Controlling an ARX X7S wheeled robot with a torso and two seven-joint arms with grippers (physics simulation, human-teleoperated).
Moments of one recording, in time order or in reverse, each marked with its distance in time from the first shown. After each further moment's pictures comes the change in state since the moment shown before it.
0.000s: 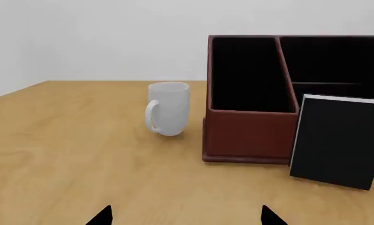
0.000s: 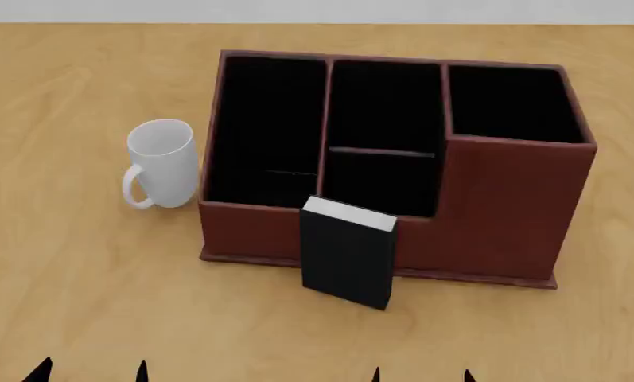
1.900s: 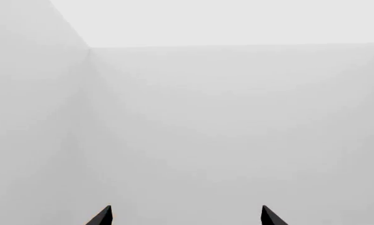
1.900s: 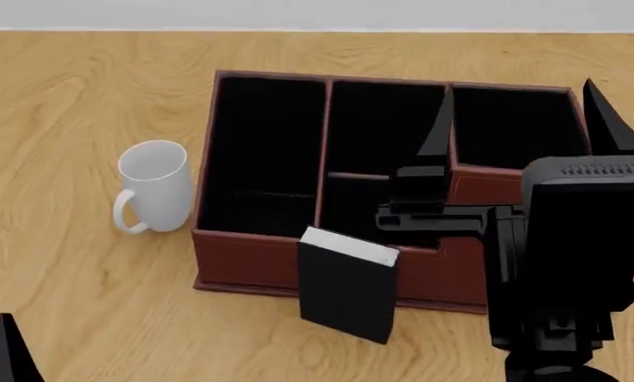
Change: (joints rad) left arm 0.167 -0.120 0.070 0.306 -0.010 0.525 -0.215; right arm 0.533 0.253 -0.021 -0.682 0.197 0.784 0.152
